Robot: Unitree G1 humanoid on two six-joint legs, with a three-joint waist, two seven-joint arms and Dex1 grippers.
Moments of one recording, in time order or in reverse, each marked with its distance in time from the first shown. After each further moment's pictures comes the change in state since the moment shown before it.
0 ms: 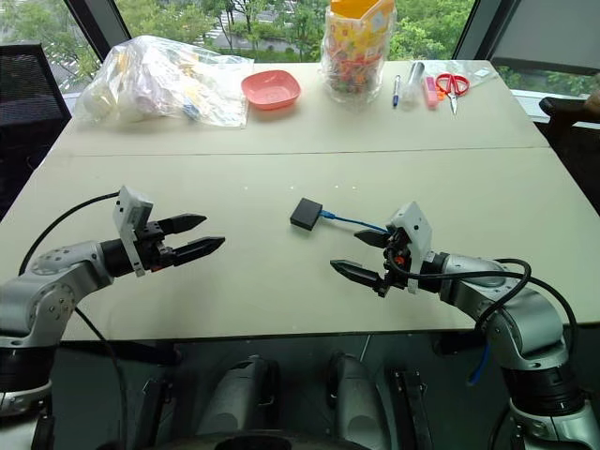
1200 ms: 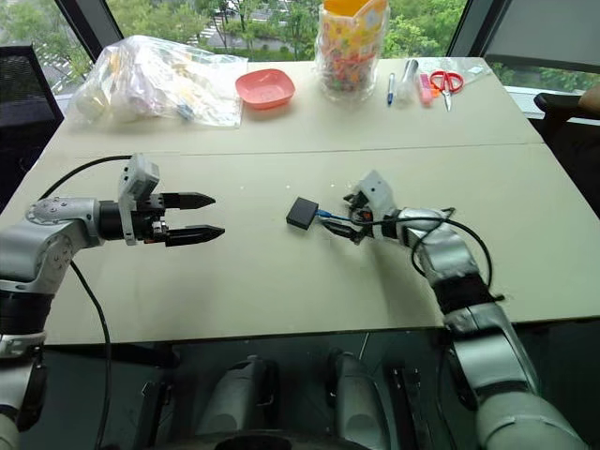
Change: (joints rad) left arm -0.267 0.117 -0.134 0.173 0.086 -0.041 -0.302; right arm -0.637 0.274 0.284 1.103 -0.473 -0.578 0.104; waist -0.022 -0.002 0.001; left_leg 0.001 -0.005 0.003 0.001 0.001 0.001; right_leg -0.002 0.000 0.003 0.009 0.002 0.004
